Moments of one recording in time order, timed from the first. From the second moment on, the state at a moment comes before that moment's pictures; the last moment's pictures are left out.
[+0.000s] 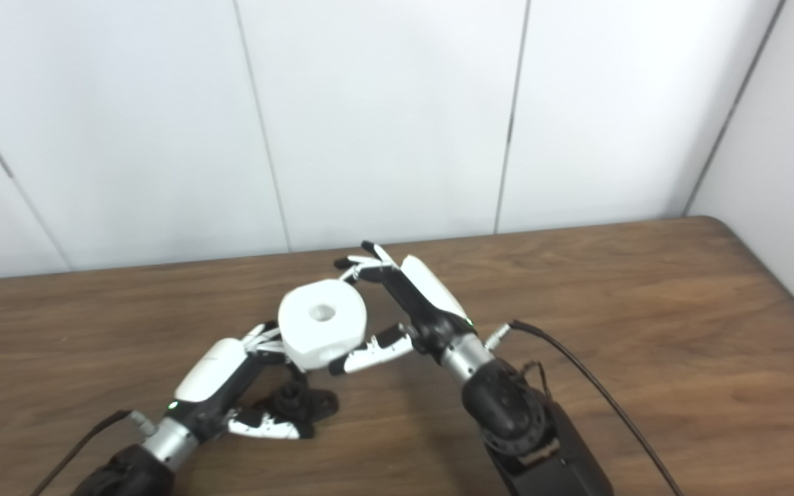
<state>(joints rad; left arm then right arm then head) -0.36 0.30 -0.36 0.33 0.59 -0.39 -0.01 -0.33 -0.19 0.26 -0.10 -0.38 0.10 0.17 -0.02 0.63</state>
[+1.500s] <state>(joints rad) -0.31 0.25 -0.39 0.24 0.60 -0.27 -0.01 -0.30 -0.19 0.28 0.03 -0.39 0.01 0.20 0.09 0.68</state>
